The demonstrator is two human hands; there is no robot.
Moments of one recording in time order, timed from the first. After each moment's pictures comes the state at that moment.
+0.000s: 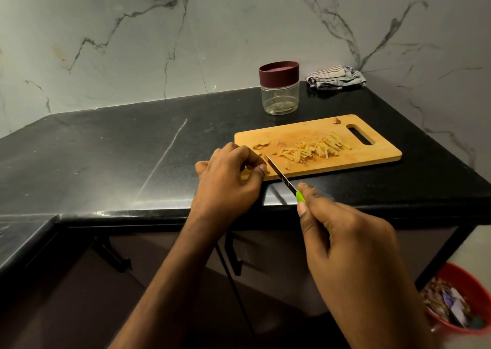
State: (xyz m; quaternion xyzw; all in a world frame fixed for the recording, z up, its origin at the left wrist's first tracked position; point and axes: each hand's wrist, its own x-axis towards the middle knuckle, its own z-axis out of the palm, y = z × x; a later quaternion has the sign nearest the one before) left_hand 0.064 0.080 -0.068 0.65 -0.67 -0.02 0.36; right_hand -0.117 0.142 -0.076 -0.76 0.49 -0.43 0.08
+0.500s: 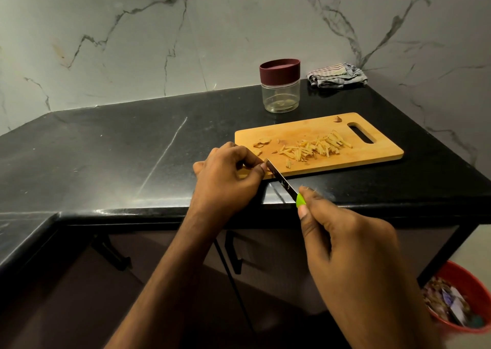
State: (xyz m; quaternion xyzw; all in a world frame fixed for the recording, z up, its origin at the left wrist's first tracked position) left_hand 0.064 0.079 -0.065 0.66 -0.64 -0.05 0.39; right_hand -0.117 0.146 -0.075 -0.75 0.49 -0.43 0.07
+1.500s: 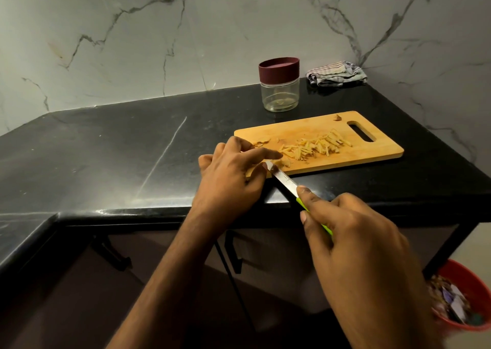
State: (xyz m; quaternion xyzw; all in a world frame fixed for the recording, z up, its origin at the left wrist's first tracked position) left_hand 0.063 0.077 -0.066 0.63 -0.72 0.01 0.28; right_hand -0.118 0.146 -0.076 -0.75 0.56 -0.35 0.07
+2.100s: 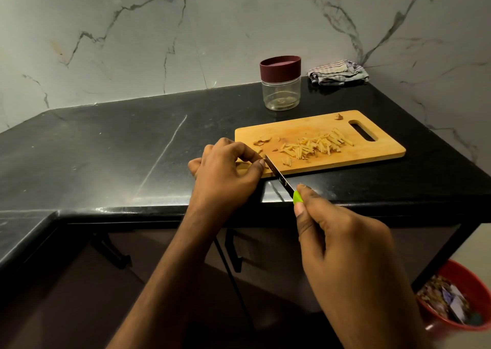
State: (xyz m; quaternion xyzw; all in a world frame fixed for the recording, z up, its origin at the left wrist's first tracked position) left_hand 0.066 0.078 -0.063 0.69 -0.63 -0.05 0.35; right_hand -0.110 0.146 -0.077 -0.75 0.49 -0.43 0.09
